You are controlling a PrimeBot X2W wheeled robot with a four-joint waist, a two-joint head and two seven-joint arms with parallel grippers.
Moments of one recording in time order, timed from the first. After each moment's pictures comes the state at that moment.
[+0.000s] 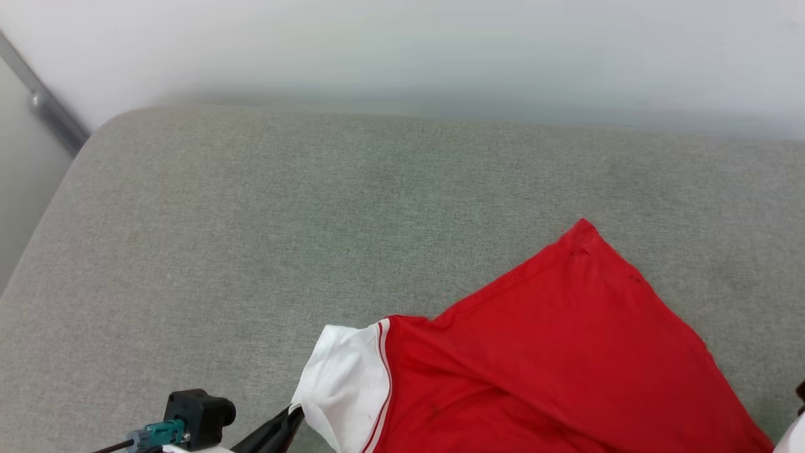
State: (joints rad) left arm 0.05 0.73 -0.62 -0.27 -0.87 0.14 0.10; right arm 0.15 -0.35 -0.23 -0.12 0.48 0.13 1.23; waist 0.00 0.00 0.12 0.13
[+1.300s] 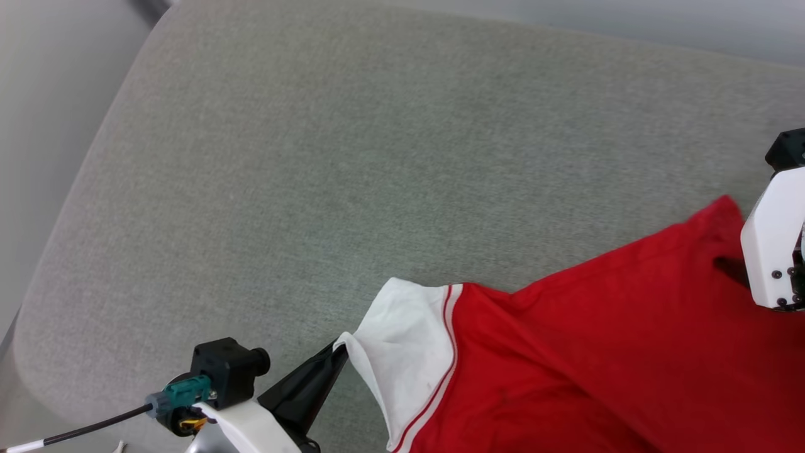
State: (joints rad) left arm -0.10 0.65 -0.64 -0.32 -0.81 0.10 0.08; right arm -0.50 -0.44 0.04 0.05 0.40 0.13 1.29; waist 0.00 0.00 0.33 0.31
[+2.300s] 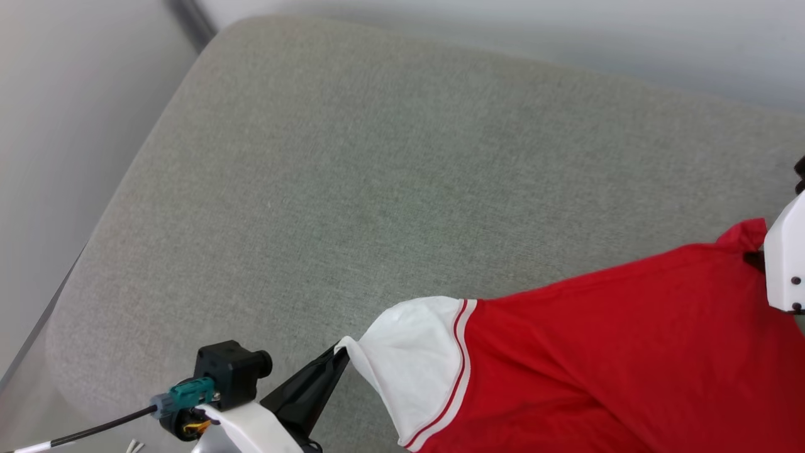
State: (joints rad) left arm -0.11 0.63 -0.66 -0.29 -0.81 0.11 0.06; right arm -0.49 -0.50 0.06 0.24 0.48 0.13 1.06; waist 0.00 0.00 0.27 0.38
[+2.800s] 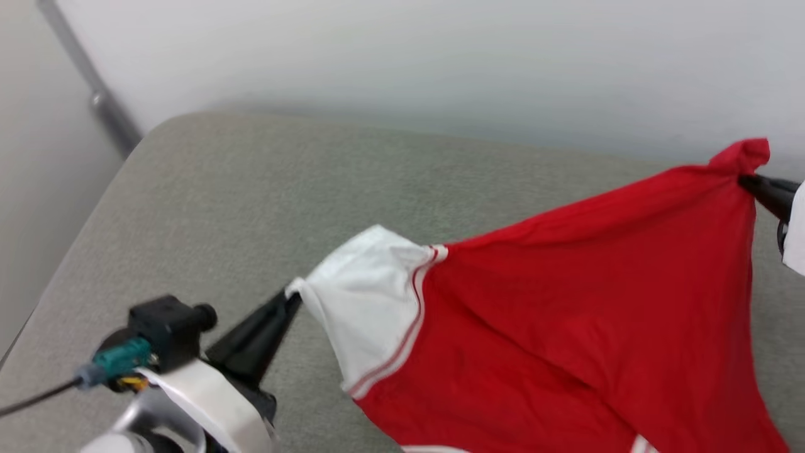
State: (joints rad) left arm -0.14 0.74 -0.57 -0.41 -0.80 0.18 0.10; right arm -0.51 -0.54 0.05 0.07 0.64 0.13 0.91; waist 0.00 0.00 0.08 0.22
